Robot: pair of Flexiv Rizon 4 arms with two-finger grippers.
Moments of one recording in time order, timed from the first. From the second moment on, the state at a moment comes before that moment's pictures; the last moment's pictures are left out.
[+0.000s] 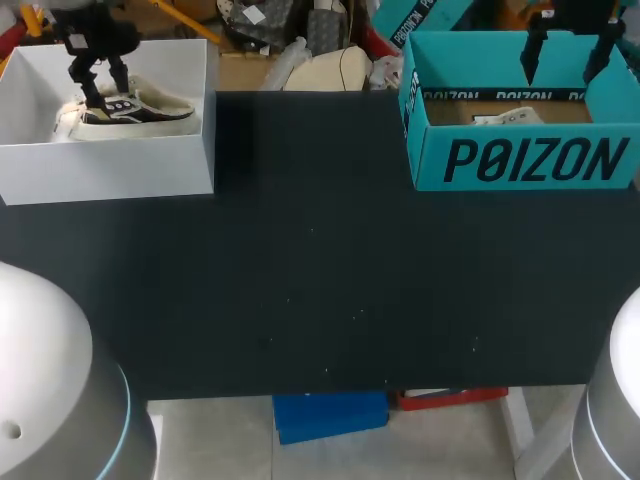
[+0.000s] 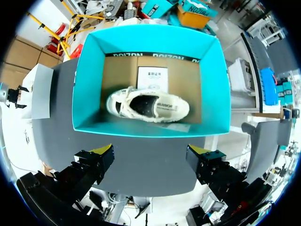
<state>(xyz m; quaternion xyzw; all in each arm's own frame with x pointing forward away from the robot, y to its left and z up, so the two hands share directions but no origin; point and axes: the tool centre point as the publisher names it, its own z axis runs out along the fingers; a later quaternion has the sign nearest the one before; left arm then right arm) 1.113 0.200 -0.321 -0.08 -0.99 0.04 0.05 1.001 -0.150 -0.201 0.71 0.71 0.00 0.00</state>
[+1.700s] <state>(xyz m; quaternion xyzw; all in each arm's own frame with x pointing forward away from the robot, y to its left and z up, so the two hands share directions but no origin) 1.141 0.217 -0.403 -0.08 -0.99 0.02 0.07 1.001 -0.150 -0.200 0.71 0.71 0.00 0.00</state>
